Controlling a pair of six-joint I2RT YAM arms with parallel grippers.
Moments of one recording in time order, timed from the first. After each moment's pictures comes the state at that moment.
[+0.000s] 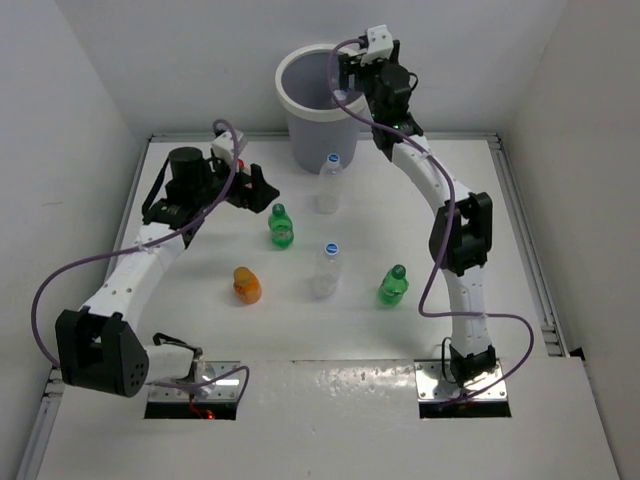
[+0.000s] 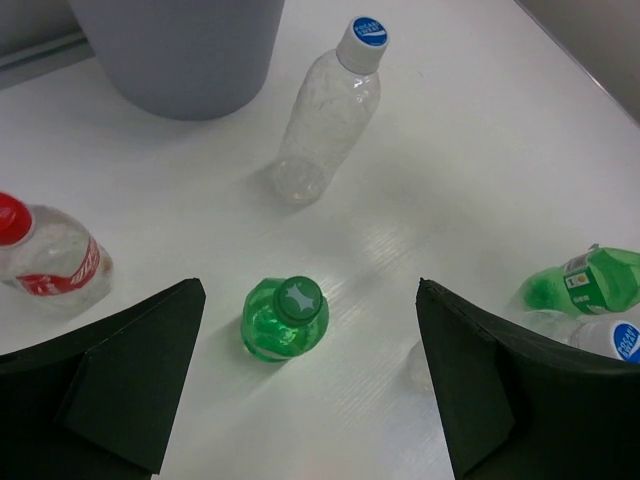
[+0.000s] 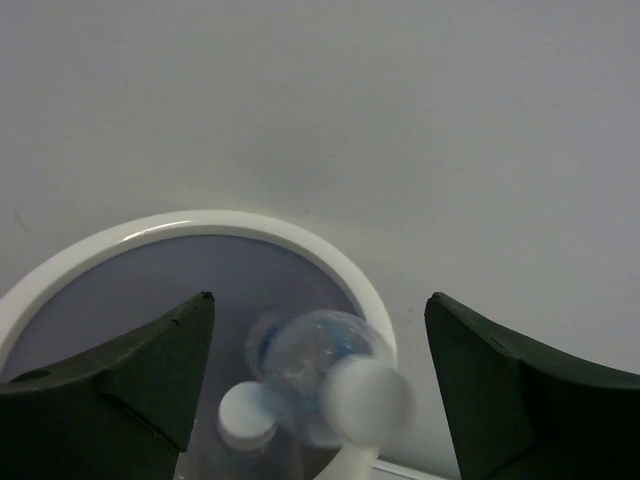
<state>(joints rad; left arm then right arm) -0.16 1.24 1.05 -0.12 0.53 -0.05 0.35 2.25 2.12 0.37 0.12 -0.19</state>
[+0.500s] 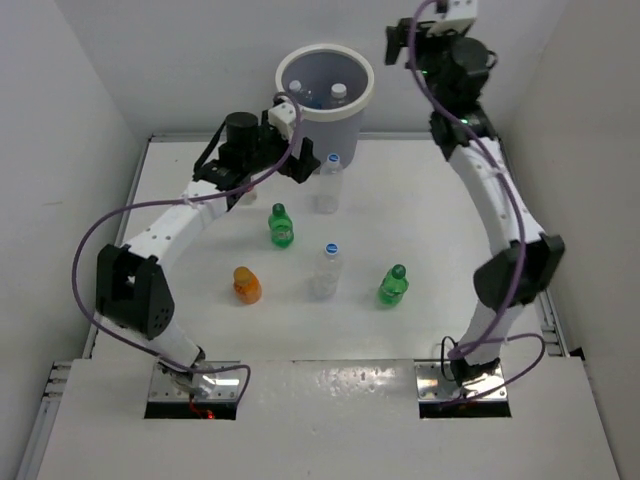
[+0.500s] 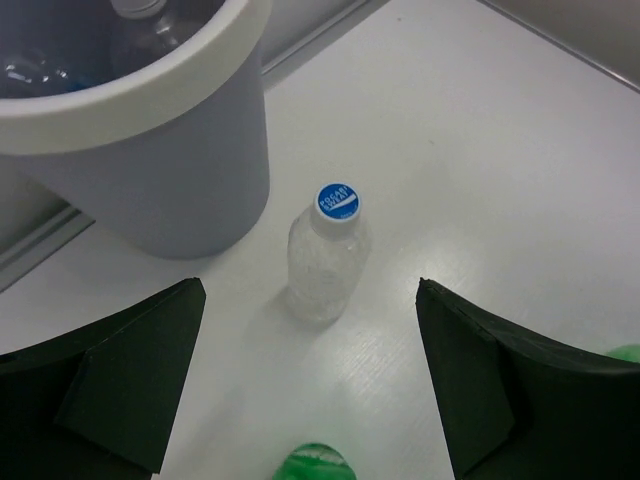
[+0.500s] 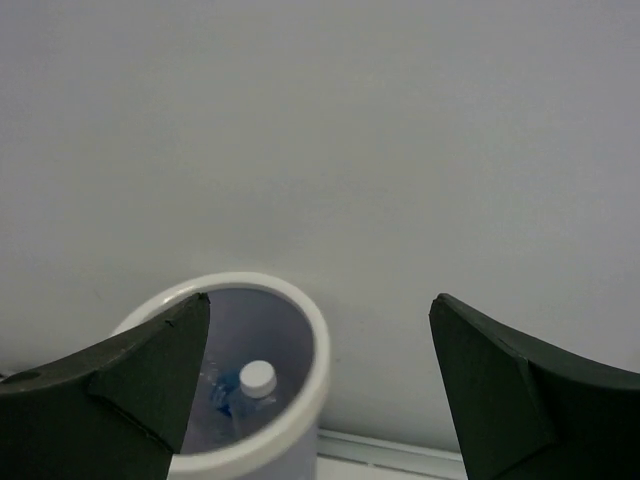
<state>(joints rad) -0.37 1.59 1.41 -0.06 0.37 0.10 0.27 1.85 1.96 0.18 0.08 -0.01</state>
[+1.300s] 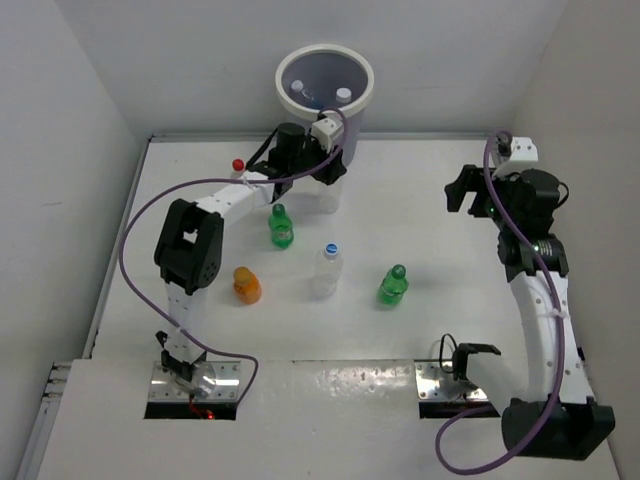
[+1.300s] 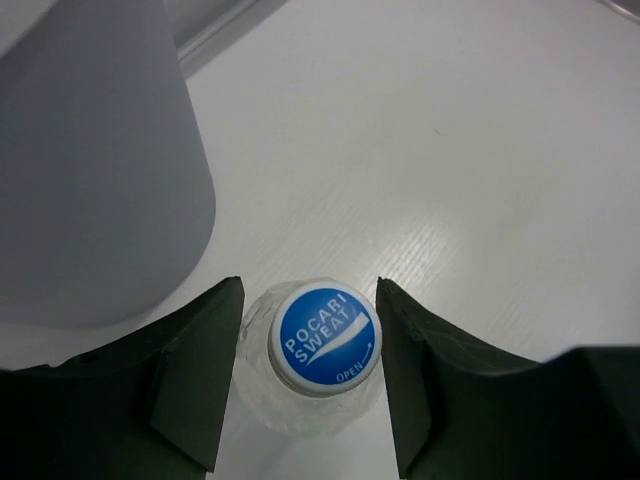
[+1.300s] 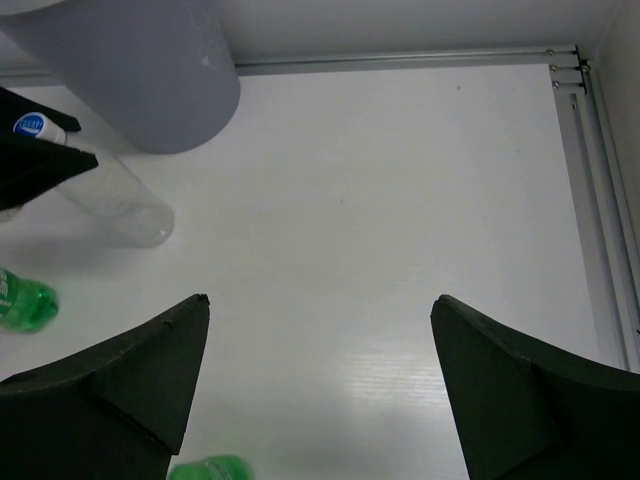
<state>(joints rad) -0.46 2.03 1.61 0.10 0.37 0.08 -0.09 0.97 0.98 -0.32 -0.19 0.07</state>
